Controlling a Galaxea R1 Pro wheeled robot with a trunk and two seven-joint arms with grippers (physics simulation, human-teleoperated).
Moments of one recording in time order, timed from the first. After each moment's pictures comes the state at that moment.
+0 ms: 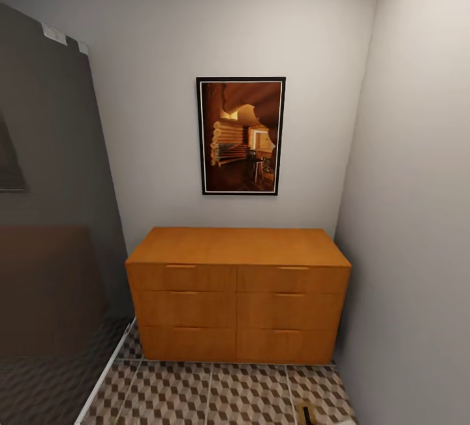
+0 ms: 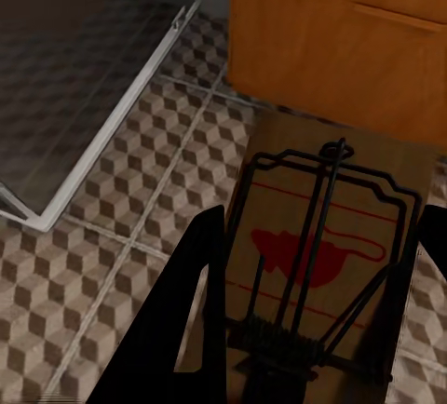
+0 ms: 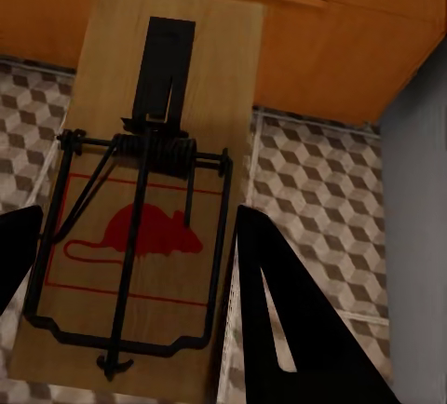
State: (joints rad) left arm -0.35 0.09 -0.87 0.07 1.23 -0.57 -0.04; right arm -0.38 0.00 0.13 0.07 0.06 -0.55 -0.06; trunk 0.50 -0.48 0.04
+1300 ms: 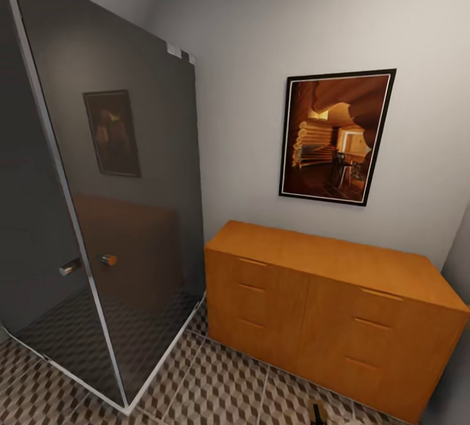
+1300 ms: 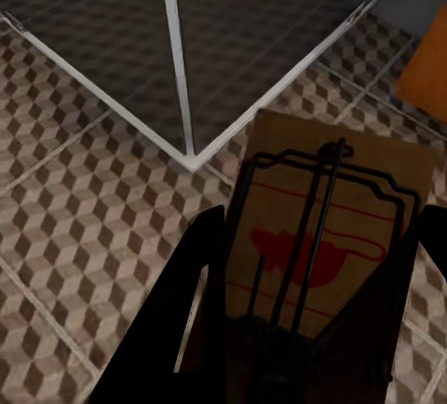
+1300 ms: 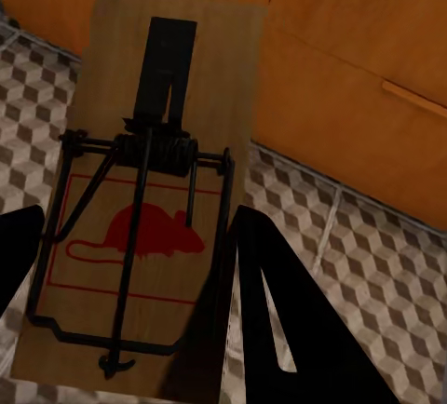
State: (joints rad) left arm -0.34 0.09 -0.88 0.07 1.23 -0.57 -0.03; right arm -0.38 0.00 0.13 0.07 0.06 -0.55 -0.16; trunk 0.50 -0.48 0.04
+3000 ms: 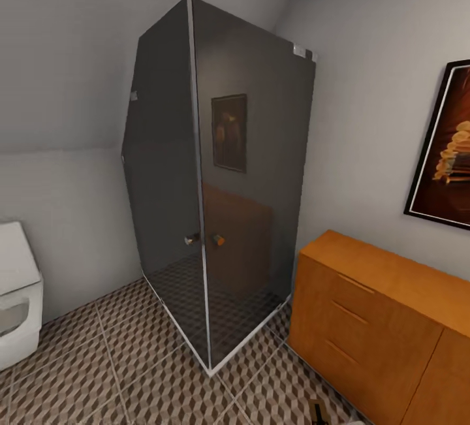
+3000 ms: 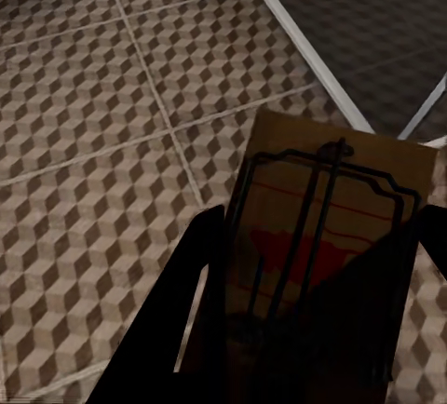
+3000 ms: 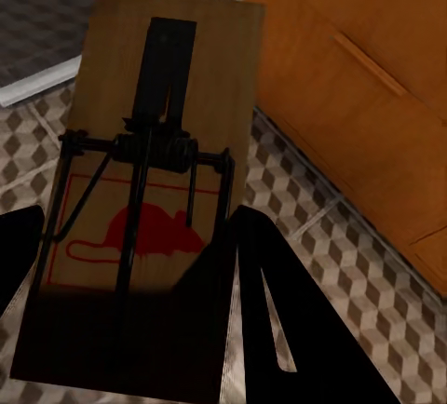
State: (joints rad) left arm -0.34 0.09 -0.88 0.08 1.23 -0.57 -0.03; right arm -0.38 -0.01 0.12 0.07 0.06 -0.55 -0.16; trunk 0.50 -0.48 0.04
